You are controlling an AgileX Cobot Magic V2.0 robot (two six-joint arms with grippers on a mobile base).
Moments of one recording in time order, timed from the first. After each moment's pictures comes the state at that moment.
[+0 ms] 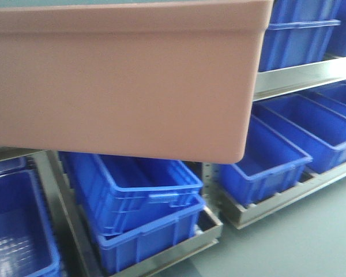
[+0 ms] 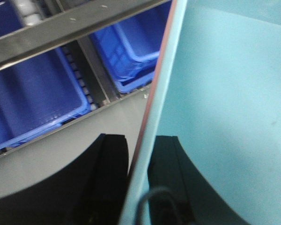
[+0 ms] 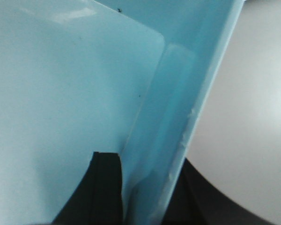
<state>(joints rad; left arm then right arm) -0.69 1.51 -1.39 0.42 0.91 -0.82 0.77 1.67 -1.62 -0.46 1.13 0.61</state>
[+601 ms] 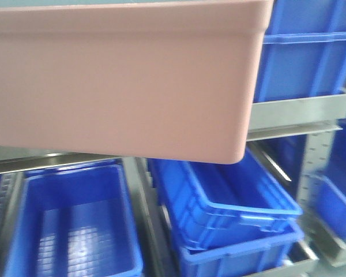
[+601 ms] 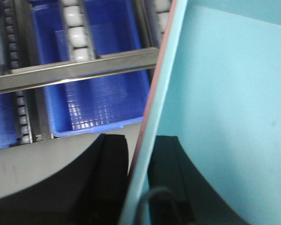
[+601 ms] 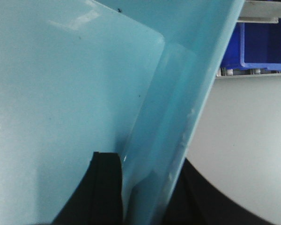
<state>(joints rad) -0.69 1.51 -1.39 0.42 0.91 -0.82 0.77 1.67 -1.62 -0.46 1.13 0.61</state>
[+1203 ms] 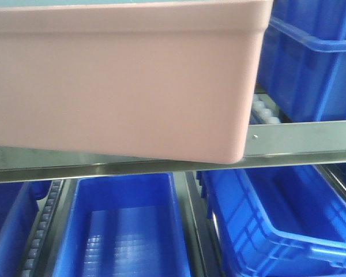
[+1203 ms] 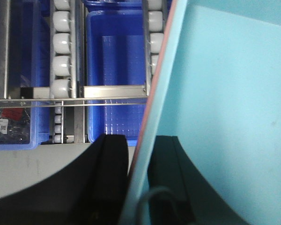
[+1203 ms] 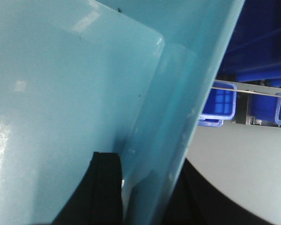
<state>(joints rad) -0.69 1.51 -1.39 0.42 0.91 -0.82 0.77 1.67 -1.62 -0.46 1.13 0.61</state>
